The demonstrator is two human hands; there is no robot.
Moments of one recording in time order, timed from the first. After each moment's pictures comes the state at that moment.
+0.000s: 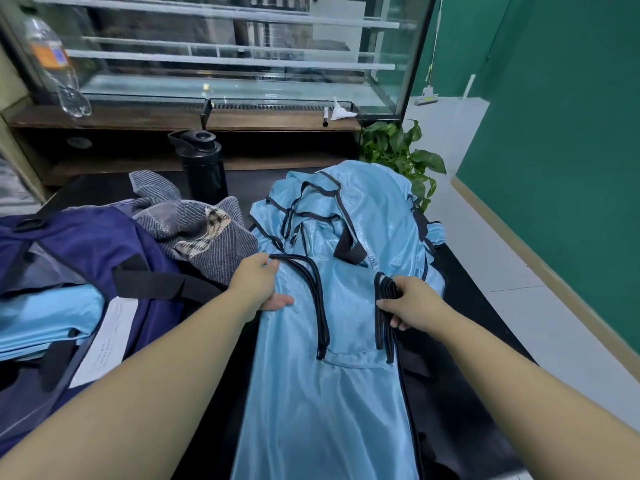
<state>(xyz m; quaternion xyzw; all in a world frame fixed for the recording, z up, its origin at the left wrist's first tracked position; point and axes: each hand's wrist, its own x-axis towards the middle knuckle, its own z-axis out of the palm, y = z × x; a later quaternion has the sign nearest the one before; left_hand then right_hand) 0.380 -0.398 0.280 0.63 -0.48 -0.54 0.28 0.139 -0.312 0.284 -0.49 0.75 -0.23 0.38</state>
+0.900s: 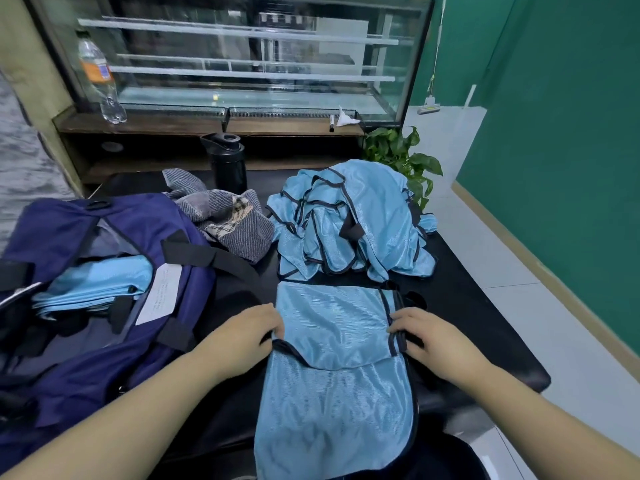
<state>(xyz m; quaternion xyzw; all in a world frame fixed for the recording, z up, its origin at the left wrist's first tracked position) 0.470 -0.282 0.247 0.37 -0.90 -0.20 0.10 0.132 -0.184 0.258 -0.77 0.60 -0.18 0.12</state>
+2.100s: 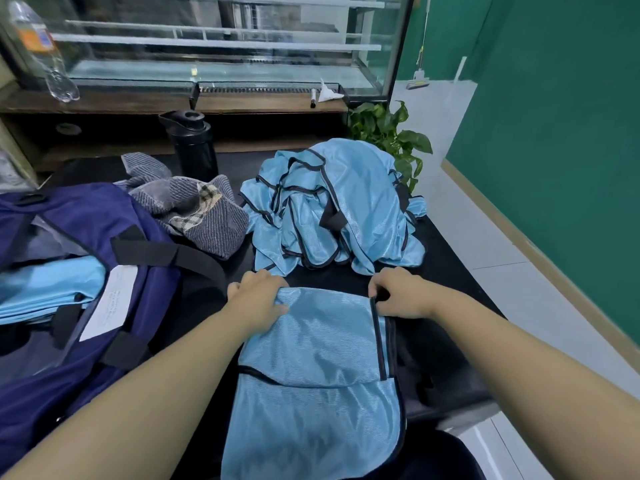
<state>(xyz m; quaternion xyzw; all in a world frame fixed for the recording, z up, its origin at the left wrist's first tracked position) 0.385 -0.327 0.257 0.56 -0.80 -0.18 -0.01 0.130 -0.272 0.287 -0.69 0.68 0.04 0.27</state>
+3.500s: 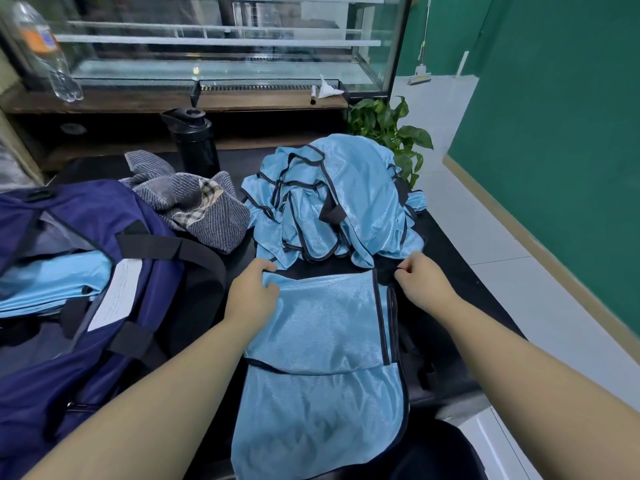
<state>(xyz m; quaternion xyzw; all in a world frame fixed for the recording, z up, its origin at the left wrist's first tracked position) 0.386 -0.306 0.251 0.62 -0.65 -0.32 0.29 0.121 -0.257 0.272 -0.49 0.80 -0.26 0.23</state>
